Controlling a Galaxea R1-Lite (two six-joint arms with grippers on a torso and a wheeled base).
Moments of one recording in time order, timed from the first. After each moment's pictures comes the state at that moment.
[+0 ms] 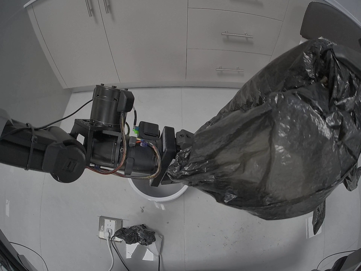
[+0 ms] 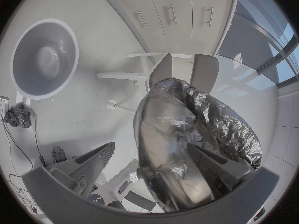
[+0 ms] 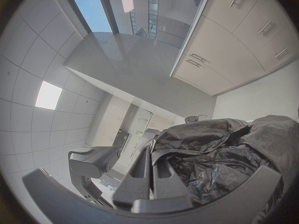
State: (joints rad) left arm -0.58 1.83 -1.10 -0.28 -0.81 -0.99; right arm 0.55 1.21 -1.06 -0.36 0.90 0.79
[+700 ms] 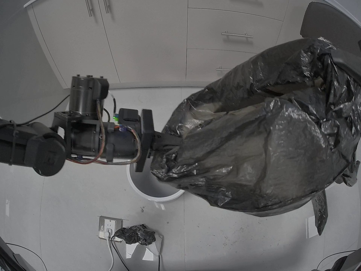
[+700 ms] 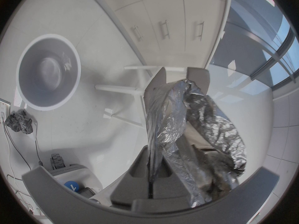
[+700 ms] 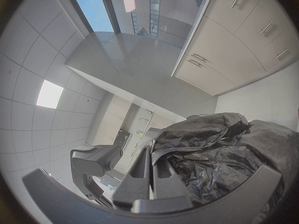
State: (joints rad) left arm -0.50 1.76 -1.07 -0.34 -0.81 -1.04; right arm 0.56 1.21 -1.05 -0.36 0.89 0.78
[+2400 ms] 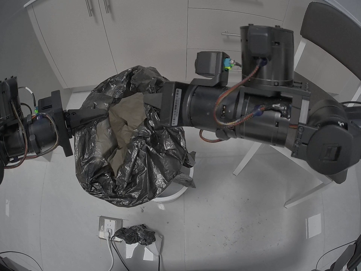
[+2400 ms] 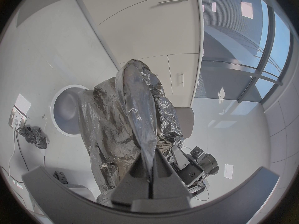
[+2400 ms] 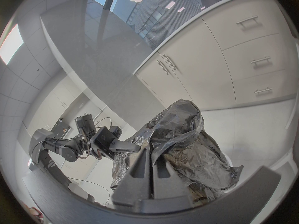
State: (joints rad) left arm -0.16 1.42 -0.79 -0.52 -0.80 -1.14; right arm 0.90 1.86 -1.44 -0.34 0.07 0.34
